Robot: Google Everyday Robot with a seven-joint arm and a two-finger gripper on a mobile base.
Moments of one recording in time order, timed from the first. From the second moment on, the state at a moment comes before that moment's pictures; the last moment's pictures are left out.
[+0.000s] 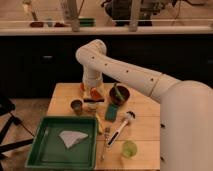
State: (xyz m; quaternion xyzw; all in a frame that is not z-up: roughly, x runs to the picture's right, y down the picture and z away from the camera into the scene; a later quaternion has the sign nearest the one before) arm -0.065 0.021 0.758 -0.22 -0.25 -0.62 0.71
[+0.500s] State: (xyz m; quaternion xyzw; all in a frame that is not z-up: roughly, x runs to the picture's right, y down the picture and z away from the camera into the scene) arm -0.085 0.019 0.765 -0.21 -0.26 -0.63 0.70
